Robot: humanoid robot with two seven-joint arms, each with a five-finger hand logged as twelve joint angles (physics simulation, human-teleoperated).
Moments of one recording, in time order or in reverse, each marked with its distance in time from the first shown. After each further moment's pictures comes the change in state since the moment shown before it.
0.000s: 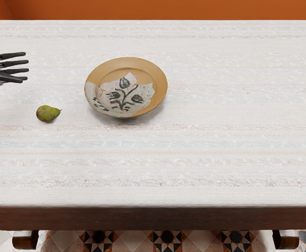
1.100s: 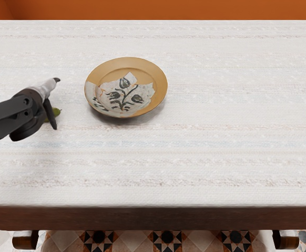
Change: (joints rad) left arm -0.075 -0.259 0.419 -0.436 1.174 0.757 0.209; right arm -0.002 0.000 0.000 0.000 0.000 -0.002 0.000
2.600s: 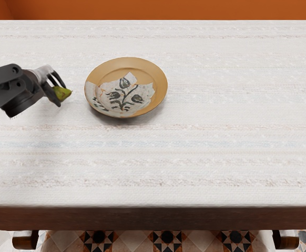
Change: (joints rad) left arm -0.152 -0.002 0.054 0.058 -0.305 -0.039 0.000; right arm 0.000 0.000 0.000 0.000 0.000 0.000 0.000
